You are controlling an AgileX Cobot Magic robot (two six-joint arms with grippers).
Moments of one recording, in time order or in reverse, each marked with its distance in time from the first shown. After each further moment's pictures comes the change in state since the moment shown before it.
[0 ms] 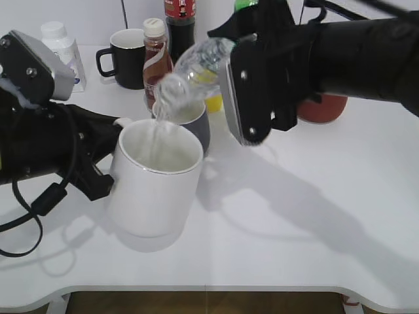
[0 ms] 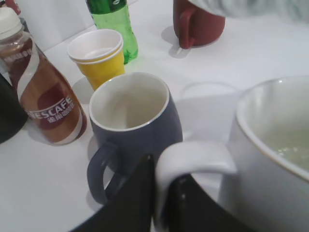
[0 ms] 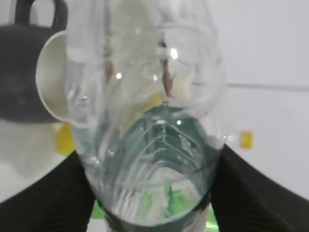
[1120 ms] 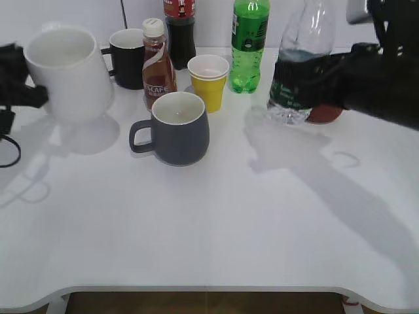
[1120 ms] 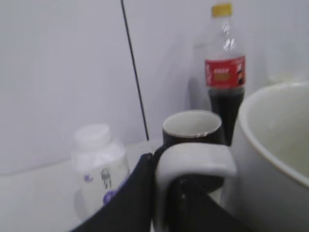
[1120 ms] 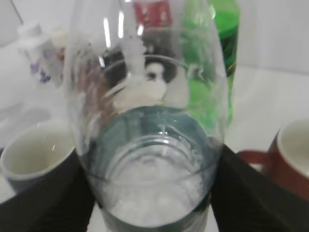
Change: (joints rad) left arm 0.447 0.267 -0.007 -0.317 -0.665 0.271; right arm -0.314 -0.002 0.234 0.036 -0.362 1.558
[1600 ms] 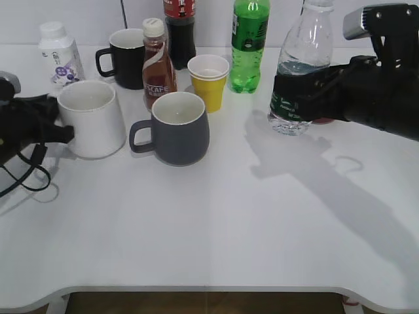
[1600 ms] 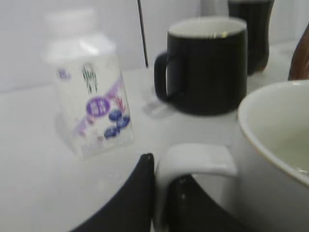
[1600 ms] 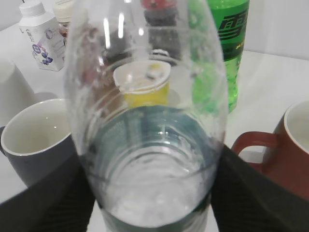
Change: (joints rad) left arm 0.013 0.370 -0.086 -0.038 -0.107 0.021; right arm 0.000 0.000 0.038 -0.032 -0.003 0.000
